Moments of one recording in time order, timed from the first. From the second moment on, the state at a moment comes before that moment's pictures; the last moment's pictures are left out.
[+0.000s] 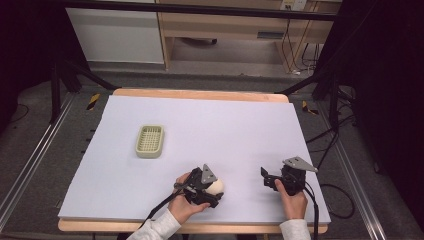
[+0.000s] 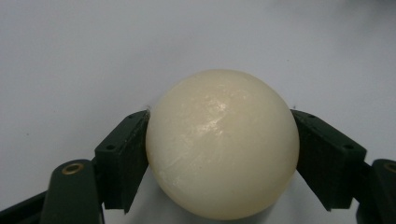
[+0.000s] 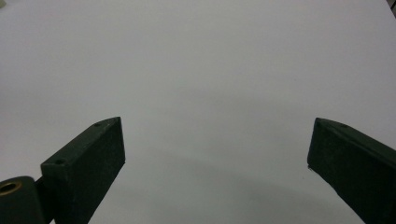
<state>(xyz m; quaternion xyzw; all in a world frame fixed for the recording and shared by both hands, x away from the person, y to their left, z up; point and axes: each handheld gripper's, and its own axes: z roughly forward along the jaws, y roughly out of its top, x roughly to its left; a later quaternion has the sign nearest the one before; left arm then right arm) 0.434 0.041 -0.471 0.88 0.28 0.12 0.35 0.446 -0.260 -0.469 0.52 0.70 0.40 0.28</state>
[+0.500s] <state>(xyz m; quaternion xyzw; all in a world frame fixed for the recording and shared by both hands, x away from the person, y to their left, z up) 0.434 0.045 -0.464 0.88 0.28 0.12 0.35 0.446 -0.259 -0.469 0.52 0.70 0.40 0.28</state>
